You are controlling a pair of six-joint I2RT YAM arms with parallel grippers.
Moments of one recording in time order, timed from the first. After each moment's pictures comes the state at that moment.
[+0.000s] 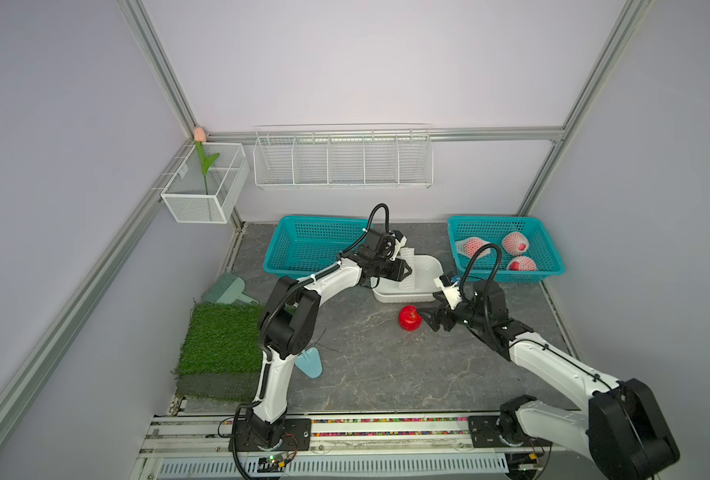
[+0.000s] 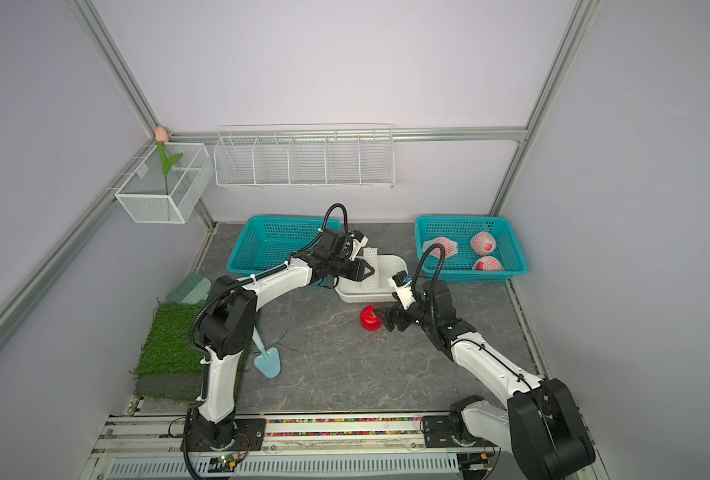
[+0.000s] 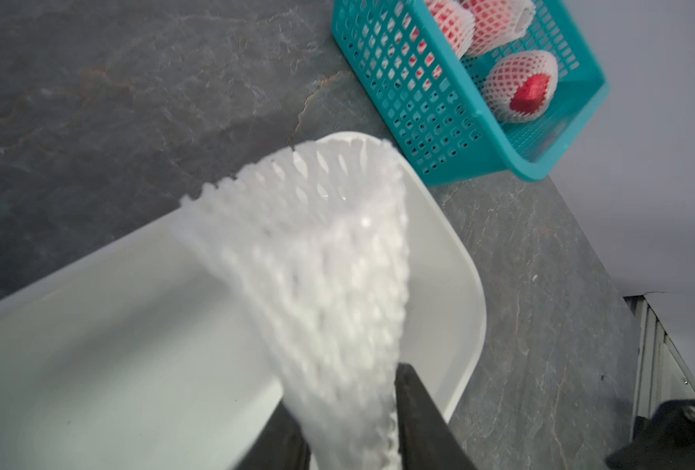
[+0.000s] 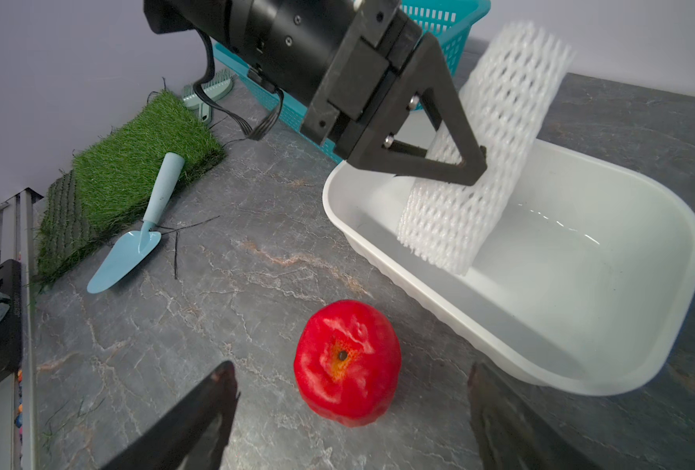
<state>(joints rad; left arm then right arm) -0.67 2.11 1.61 -0.24 0.43 -0.27 0.36 1.17 0.53 0.10 -0.51 -0.03</state>
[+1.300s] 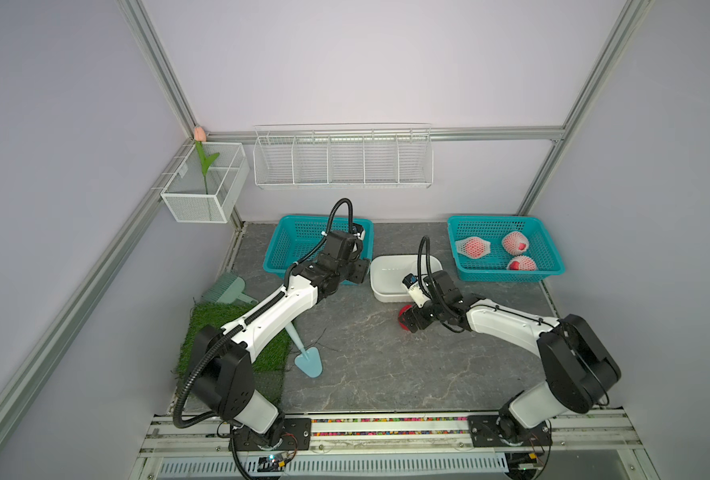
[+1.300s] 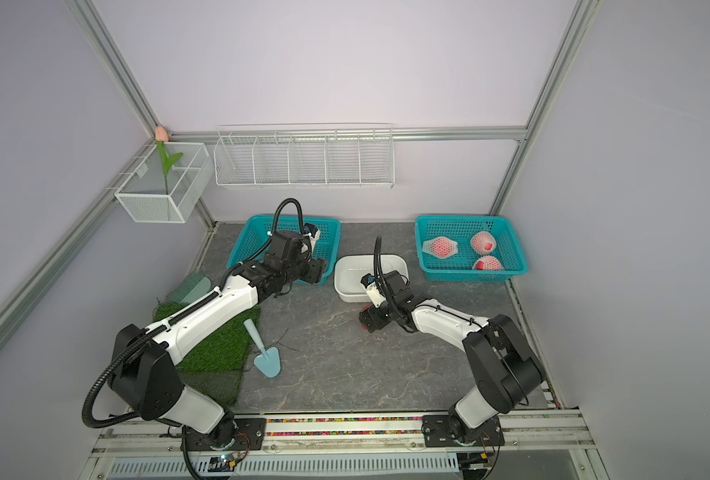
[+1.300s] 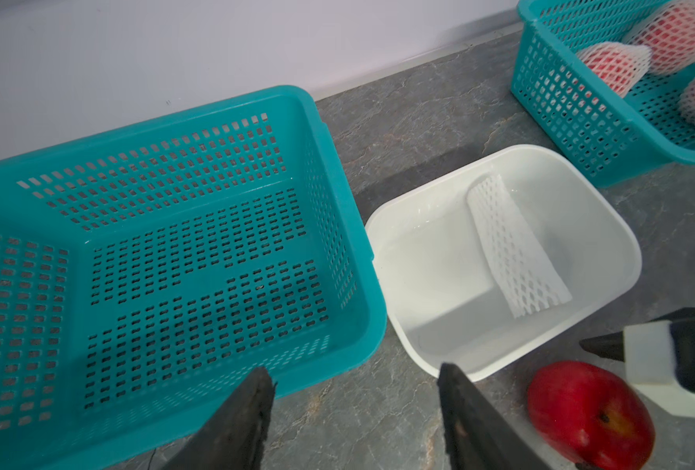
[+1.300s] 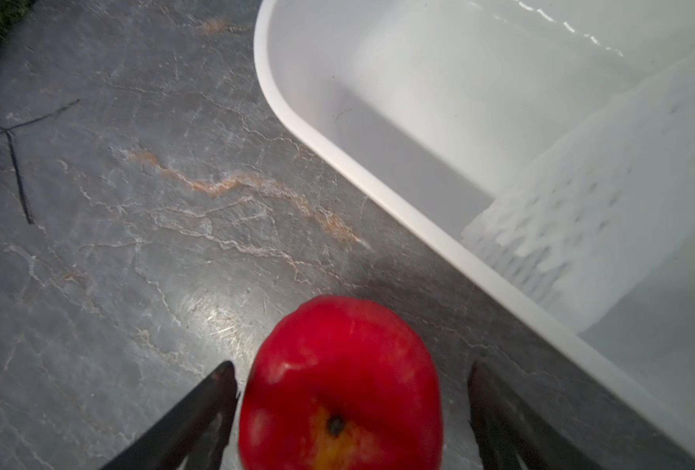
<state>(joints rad) -0.61 1.55 1.26 -0.38 -0.11 -0.06 0.59 1.58 0.87 -0.26 -0.18 -0.05</state>
